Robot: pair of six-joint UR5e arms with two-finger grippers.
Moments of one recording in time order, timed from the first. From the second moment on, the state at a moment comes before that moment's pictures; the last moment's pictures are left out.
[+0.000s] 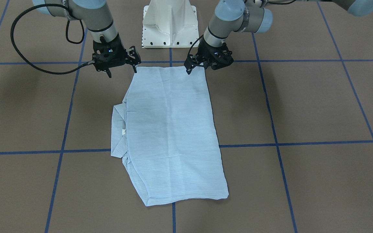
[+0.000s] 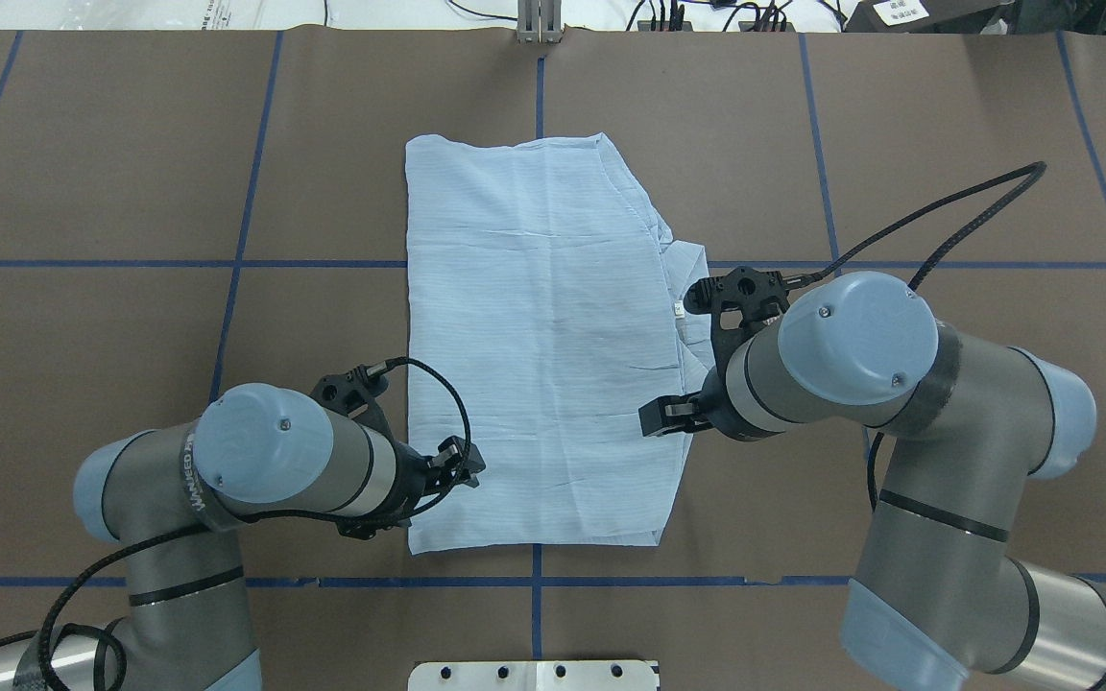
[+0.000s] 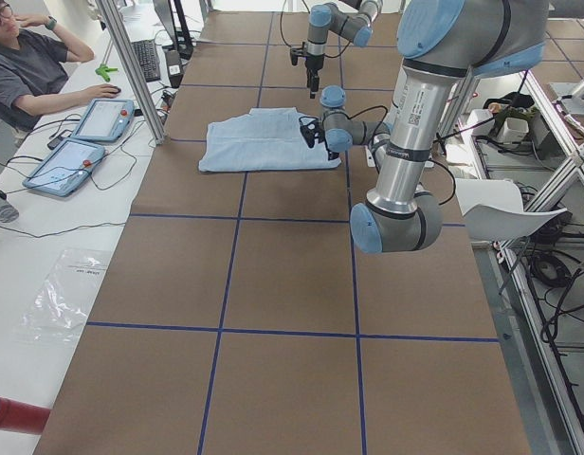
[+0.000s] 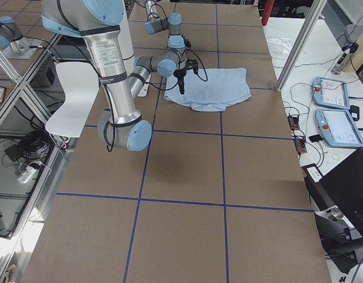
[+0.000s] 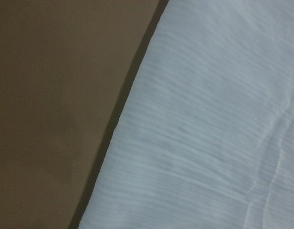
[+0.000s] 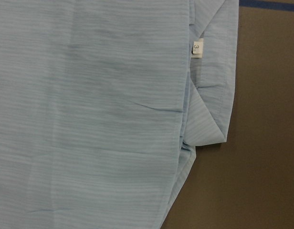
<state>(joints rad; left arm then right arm) -0.32 -1.97 -1.86 -1.90 -1.83 -1.89 0.46 -1.20 2.05 -1.56 1.84 1.14</state>
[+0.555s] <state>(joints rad) -0.27 -1.96 -1.85 -1.88 -1.83 -1.93 0.44 -1.21 2.05 -1.54 1.82 1.19</state>
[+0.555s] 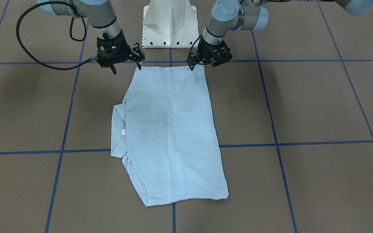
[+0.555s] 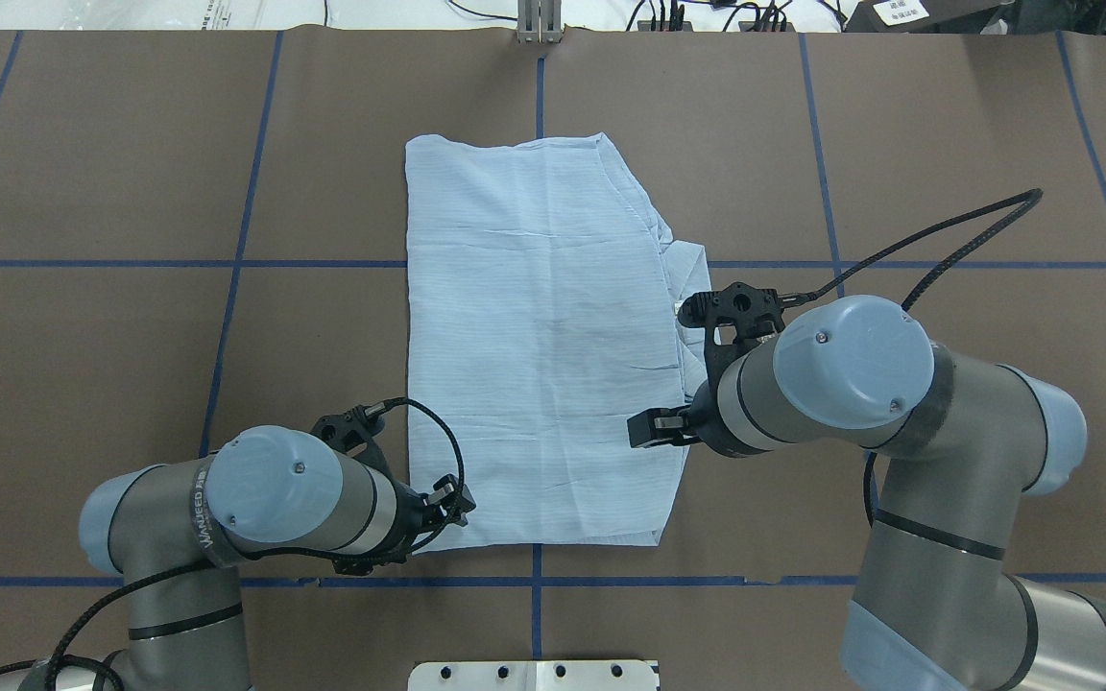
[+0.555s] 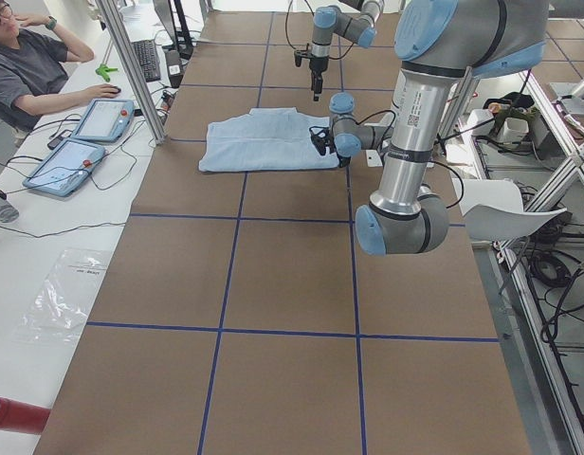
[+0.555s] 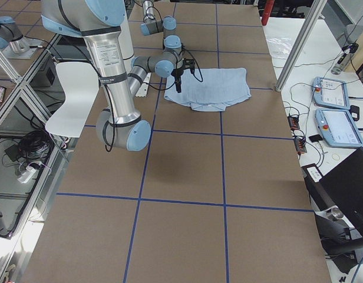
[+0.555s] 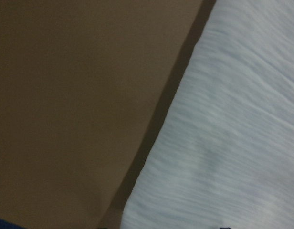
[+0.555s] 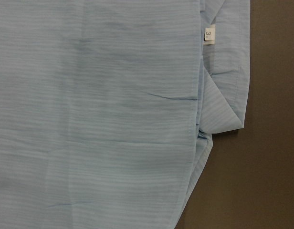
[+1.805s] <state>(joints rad) -0.29 -1.96 -1.85 -1.87 -1.83 -1.93 0.44 -1.21 2.05 -1.54 1.82 1.19</state>
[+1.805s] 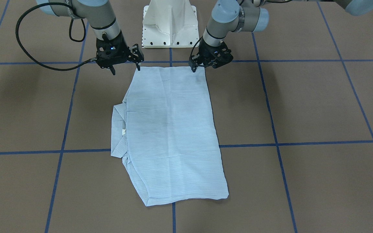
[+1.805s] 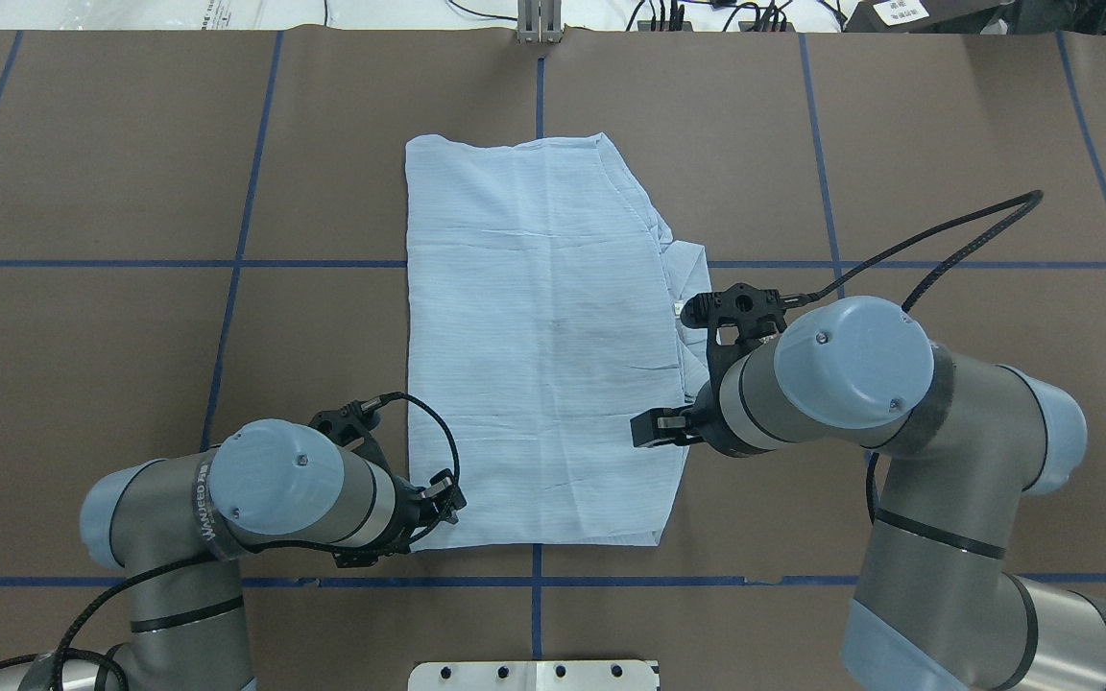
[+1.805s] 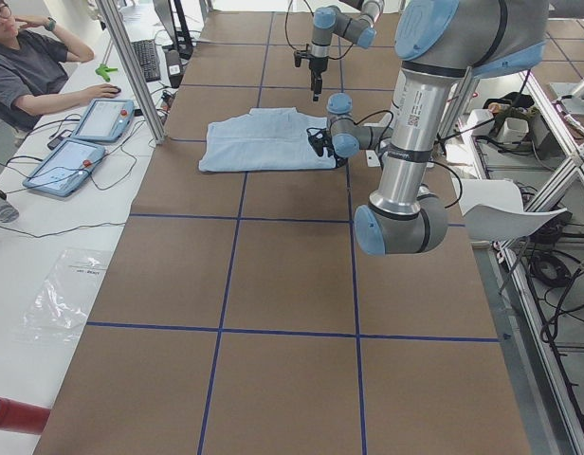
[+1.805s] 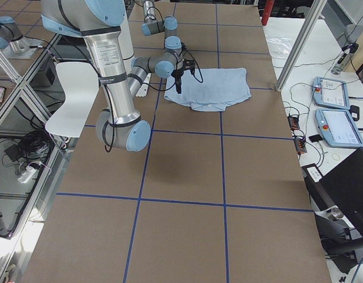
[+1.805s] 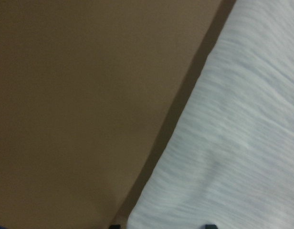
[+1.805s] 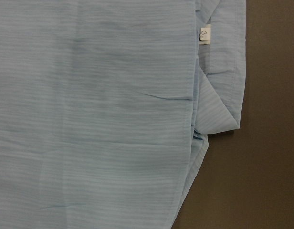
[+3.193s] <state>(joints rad) -0.29 -1.97 -1.85 -1.87 -1.83 -1.94 0.44 -1.21 2.05 -1.54 1.82 1.19</state>
